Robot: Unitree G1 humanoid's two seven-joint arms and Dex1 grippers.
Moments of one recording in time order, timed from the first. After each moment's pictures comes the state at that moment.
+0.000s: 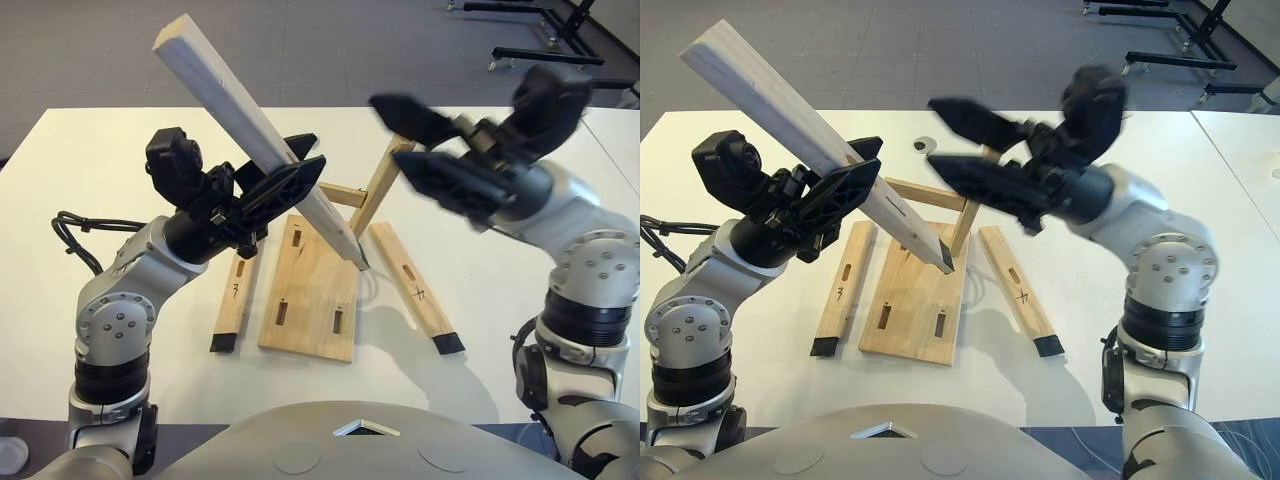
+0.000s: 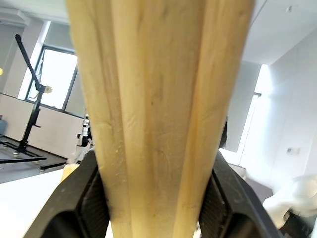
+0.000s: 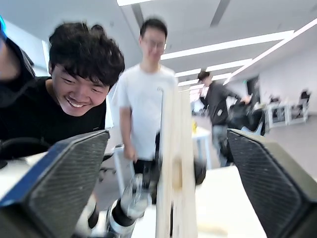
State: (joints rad) left arm -0.12 0.44 0.07 -0.60 -1.22 0.56 -0.61; right arm -0.47 -0.51 -0.26 -0.40 1.46 0.78 0.71
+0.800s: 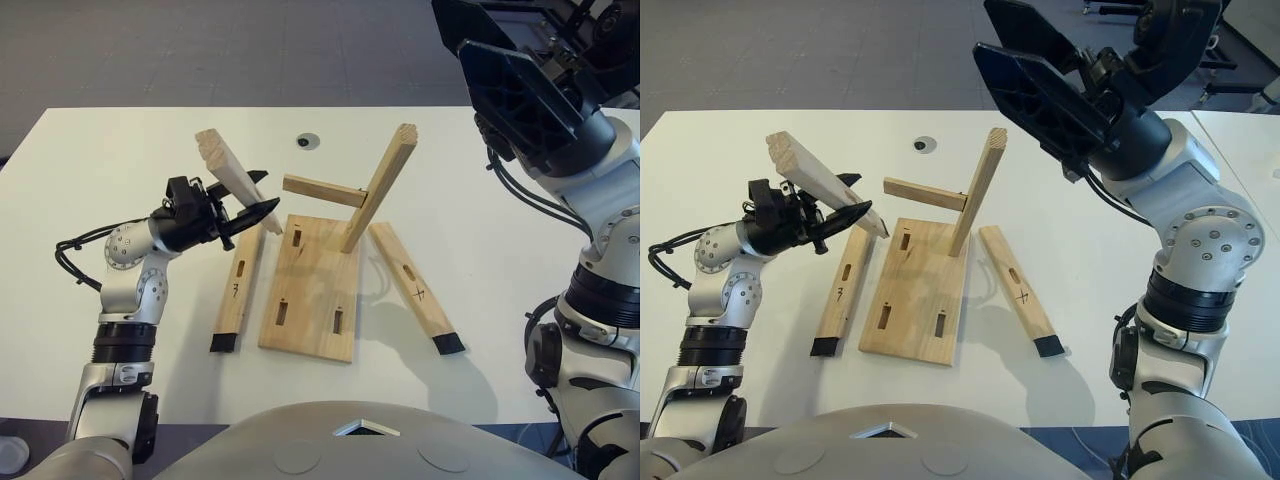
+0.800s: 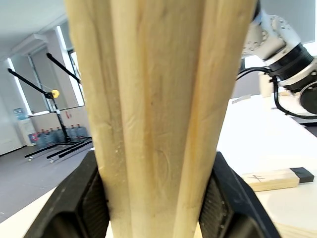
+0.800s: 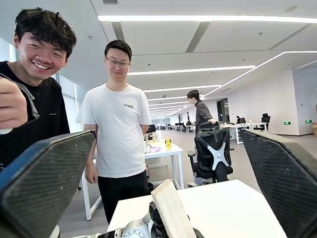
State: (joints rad) left arm -0.19 0.39 0.04 0.10 -0.59 -0.15 -1.22; right arm -0.54 -0.54 -0.26 -0.35 1.42 0.74 0.64
